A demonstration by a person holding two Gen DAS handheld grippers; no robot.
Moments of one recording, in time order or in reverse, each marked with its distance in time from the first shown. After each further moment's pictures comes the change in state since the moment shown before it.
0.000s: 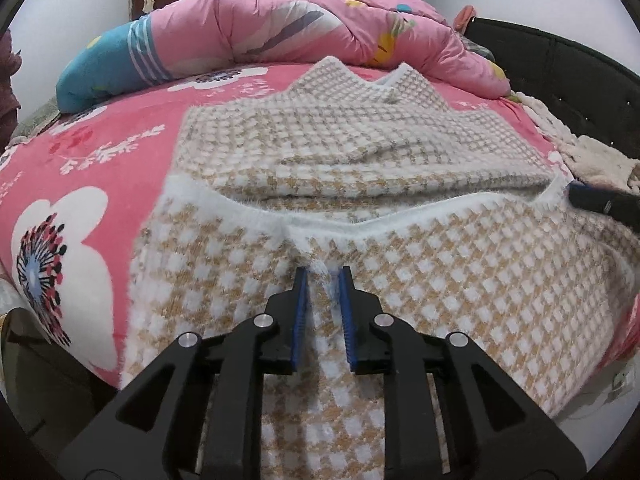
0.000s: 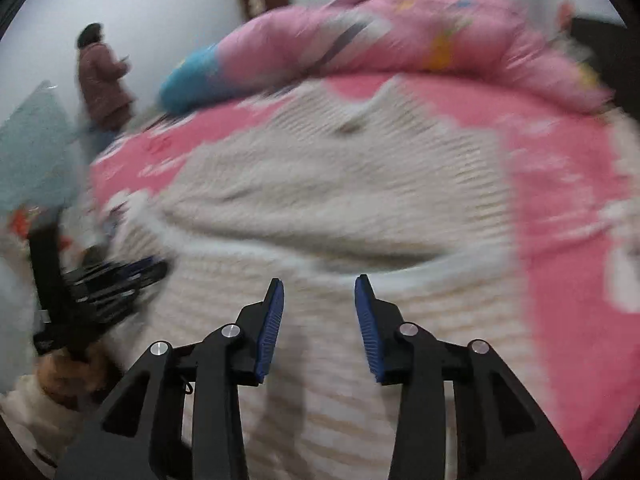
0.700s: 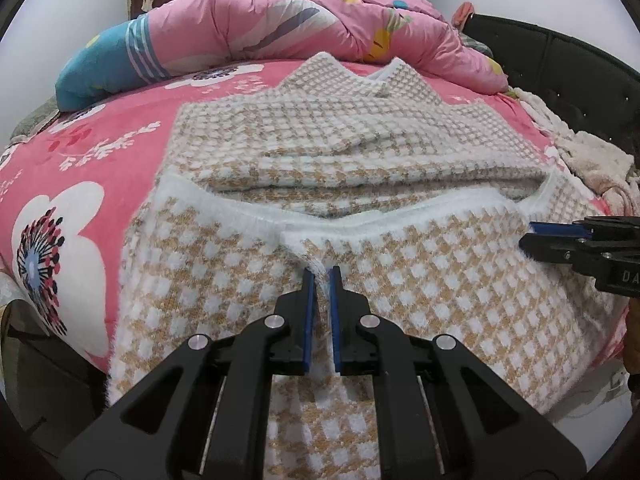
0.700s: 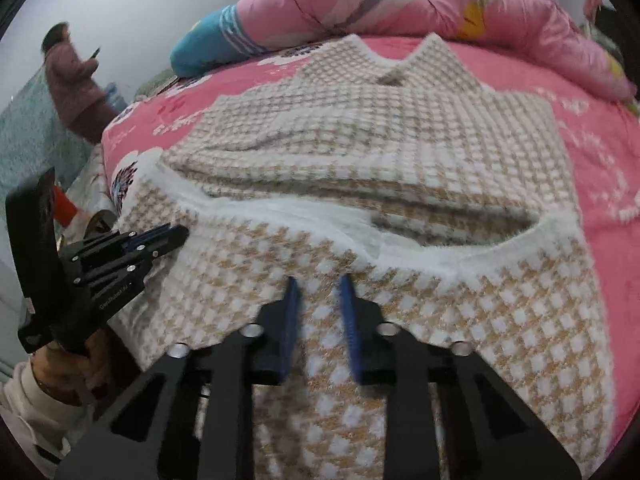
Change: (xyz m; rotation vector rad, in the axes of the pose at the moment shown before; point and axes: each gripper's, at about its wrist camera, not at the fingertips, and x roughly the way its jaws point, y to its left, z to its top) left arm -0.004 -0.014 -0.005 0.000 0.004 0.011; right arm 0.048 0.058 -0.017 -0.042 0.152 0.195
